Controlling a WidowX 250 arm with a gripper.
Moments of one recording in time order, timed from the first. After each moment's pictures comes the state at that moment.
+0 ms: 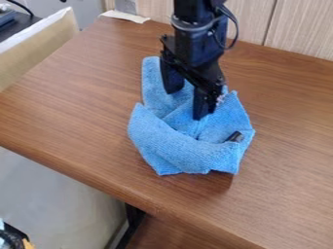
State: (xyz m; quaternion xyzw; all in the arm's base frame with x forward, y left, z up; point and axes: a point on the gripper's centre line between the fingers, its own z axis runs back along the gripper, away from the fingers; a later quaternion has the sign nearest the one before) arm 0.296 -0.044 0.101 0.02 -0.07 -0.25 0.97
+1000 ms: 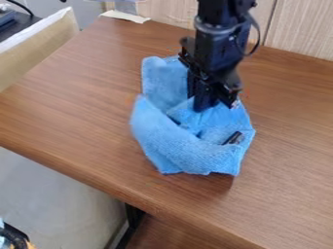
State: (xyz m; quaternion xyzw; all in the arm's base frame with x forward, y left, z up) arm 0.300 -0.059 0.103 0.03 -0.05 -0.29 0.96
